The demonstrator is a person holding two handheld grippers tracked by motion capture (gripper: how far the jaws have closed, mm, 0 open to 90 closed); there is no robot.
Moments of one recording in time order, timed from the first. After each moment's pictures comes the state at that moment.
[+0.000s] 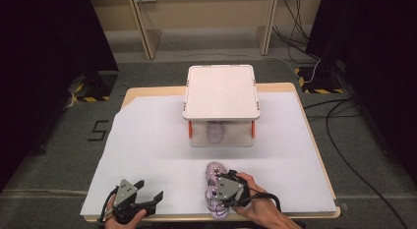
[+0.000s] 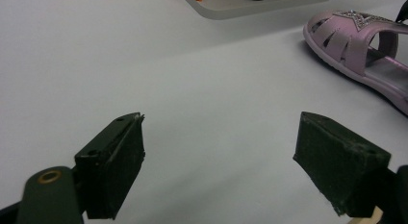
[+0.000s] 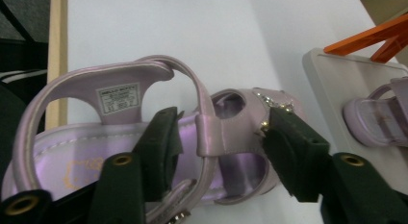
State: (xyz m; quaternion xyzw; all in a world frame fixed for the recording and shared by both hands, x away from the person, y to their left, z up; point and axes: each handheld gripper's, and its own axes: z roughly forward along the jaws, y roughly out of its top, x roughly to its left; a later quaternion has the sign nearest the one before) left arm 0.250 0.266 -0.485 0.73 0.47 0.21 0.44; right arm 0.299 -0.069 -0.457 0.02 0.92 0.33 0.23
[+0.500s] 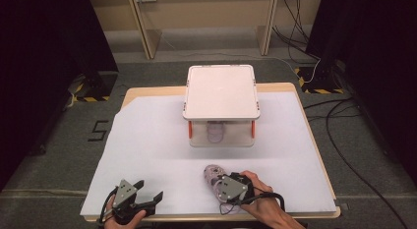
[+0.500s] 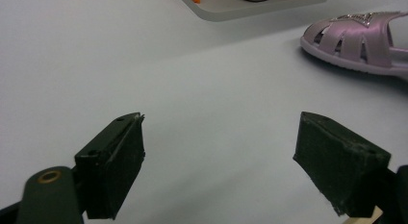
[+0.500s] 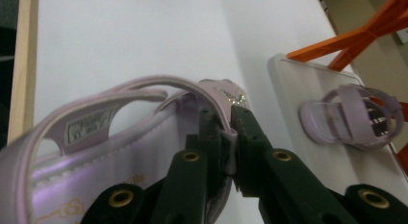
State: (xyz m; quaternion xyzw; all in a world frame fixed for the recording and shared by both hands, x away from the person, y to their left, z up) left arm 0.248 0.267 -0.484 0.73 0.47 0.21 0.45; right arm 0.300 -0.079 -0.443 0.00 0.91 0.31 0.28
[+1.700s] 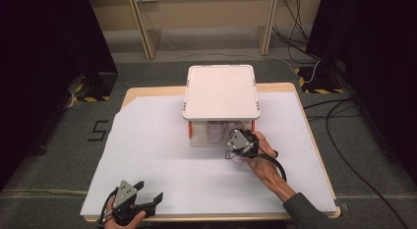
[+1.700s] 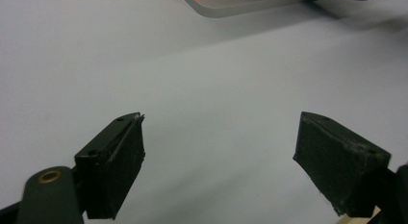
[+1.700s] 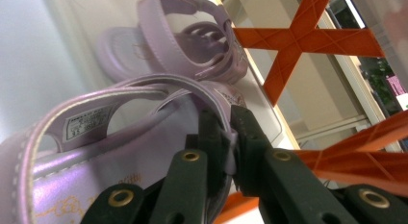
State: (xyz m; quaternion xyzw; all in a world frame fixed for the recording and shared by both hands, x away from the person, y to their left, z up) left arm 0.247 0.267 -0.485 0.73 0.47 0.21 0.44; right arm 0.419 -0.101 -0.447 0.13 0.85 0.25 0.44
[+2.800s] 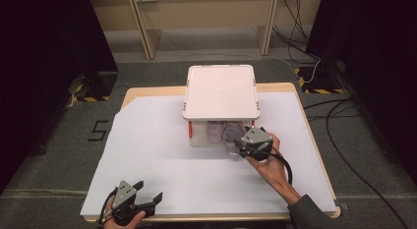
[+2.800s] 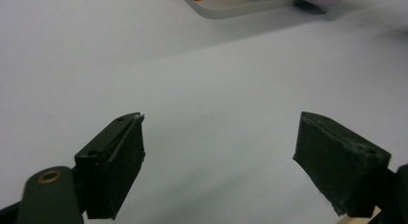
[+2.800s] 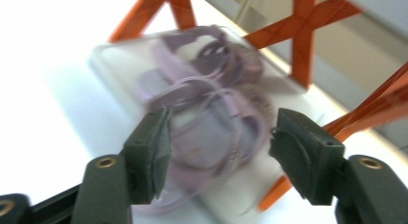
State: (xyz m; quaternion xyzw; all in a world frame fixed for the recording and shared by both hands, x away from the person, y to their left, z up) left arm 0.246 0.267 -0.484 0.73 0.47 0.22 0.44; right arm 0.405 -0.131 -0.435 0.25 0.83 0.38 0.32
